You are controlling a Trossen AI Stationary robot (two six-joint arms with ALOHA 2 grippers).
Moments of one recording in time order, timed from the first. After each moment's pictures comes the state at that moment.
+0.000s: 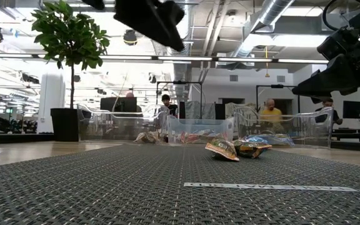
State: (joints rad) left arm -0.22 1.64 1.27 -0.49 -0.03 0.27; right arm 0.02 0.30 0.01 0.01 0.00 0.10
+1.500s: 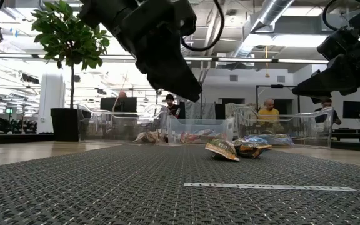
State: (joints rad) left arm -0.19 1.77 1.07 -0.03 -0.07 -0.15; right arm 0.02 0.30 0.01 0.01 0.00 0.10
